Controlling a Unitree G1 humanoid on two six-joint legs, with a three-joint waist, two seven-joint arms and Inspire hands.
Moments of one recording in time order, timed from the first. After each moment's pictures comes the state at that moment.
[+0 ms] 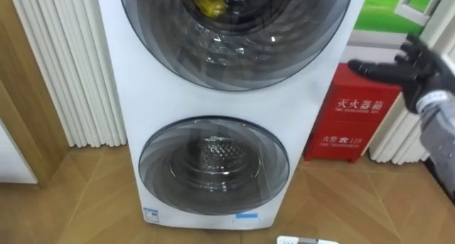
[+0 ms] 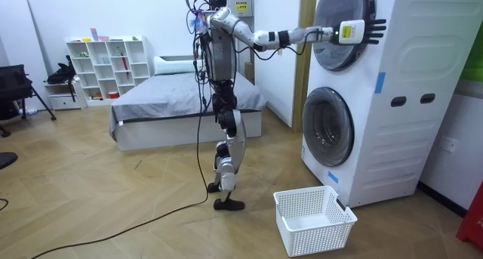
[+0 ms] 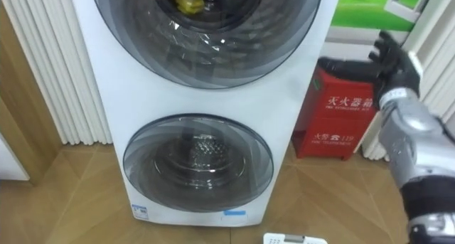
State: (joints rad) left arm 0.23 0.23 0.23 1.08 0.28 0.19 0.17; right arm -0.78 -0.58 -0.06 0.75 0.47 0.10 -0.11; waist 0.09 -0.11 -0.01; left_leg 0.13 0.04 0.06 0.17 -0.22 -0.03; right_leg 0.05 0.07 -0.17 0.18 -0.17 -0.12
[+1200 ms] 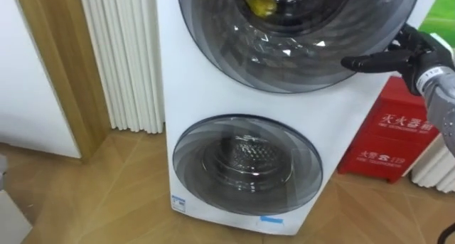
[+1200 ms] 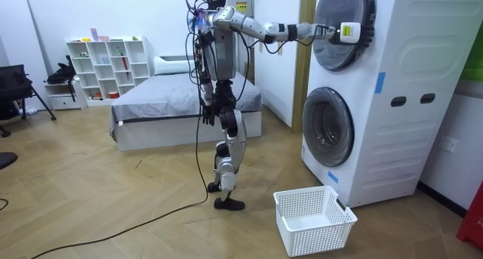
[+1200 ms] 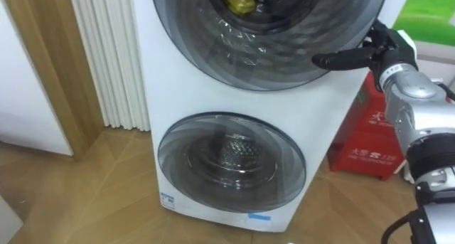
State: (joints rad) left arm 0.28 0.26 0.23 1.08 0.28 0.18 0.16; right arm -0.96 -0.63 0.10 1.01 0.39 0.13 -0.02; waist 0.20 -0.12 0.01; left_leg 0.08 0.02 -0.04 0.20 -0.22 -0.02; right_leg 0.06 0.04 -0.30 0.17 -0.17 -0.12
